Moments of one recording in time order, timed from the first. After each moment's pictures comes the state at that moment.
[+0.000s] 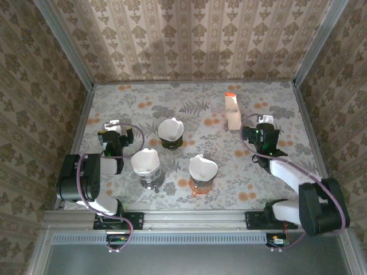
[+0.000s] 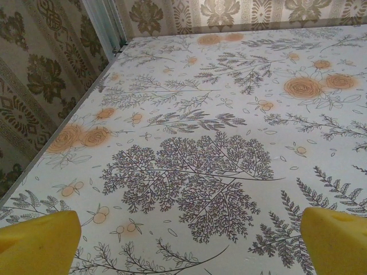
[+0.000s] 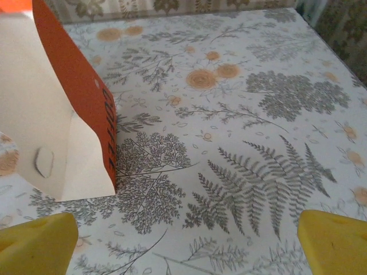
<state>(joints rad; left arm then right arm) -0.05 1.55 0.37 0.83 -0.21 0.05 0.14 1.28 0.50 0.25 0.34 0.14</state>
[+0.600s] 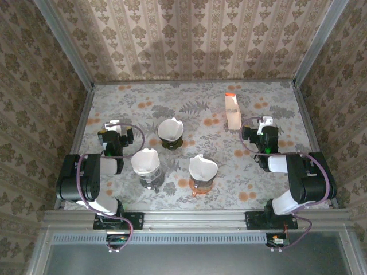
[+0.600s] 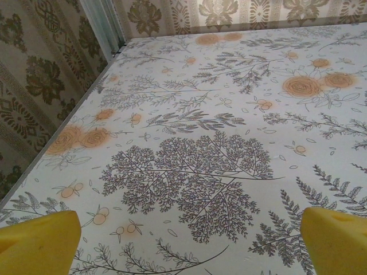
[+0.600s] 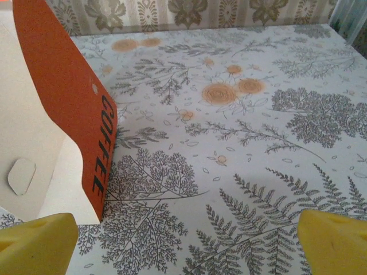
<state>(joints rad) -0.04 1.55 0.37 0.83 -0.20 0.06 0.01 1.53 0.41 0.73 0.14 0.05</state>
